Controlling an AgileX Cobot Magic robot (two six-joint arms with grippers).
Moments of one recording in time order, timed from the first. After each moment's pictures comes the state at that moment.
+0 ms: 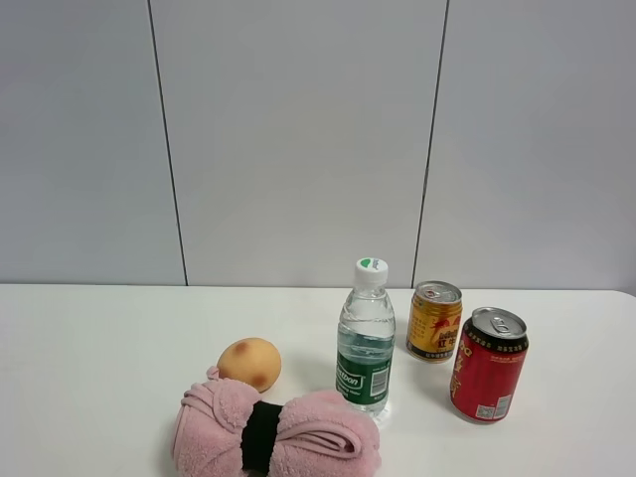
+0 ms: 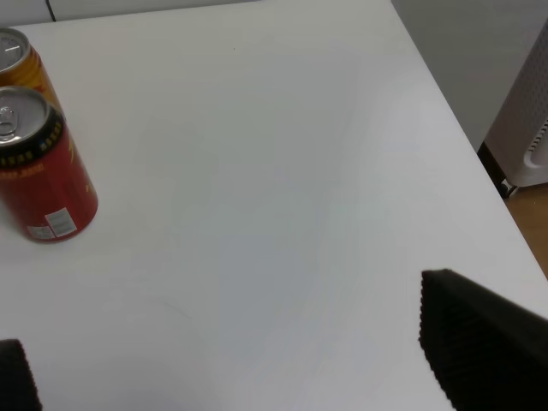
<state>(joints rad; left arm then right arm) -0.09 0.79 -1.35 0.15 1.21 -0.03 -0.02 0.00 -0.50 0.01 1.08 -0.01</state>
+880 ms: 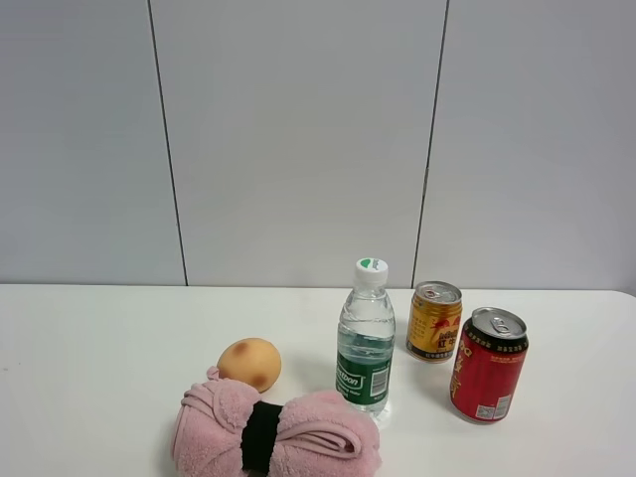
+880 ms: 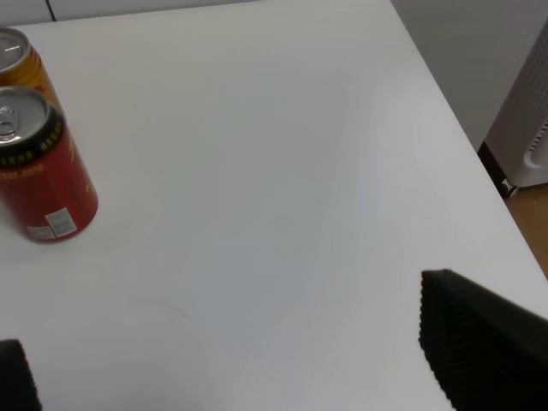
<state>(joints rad) -0.03 0.07 -0.58 0.10 1.22 -0.16 -0.02 0.00 -0.50 0.01 1.08 -0.01</state>
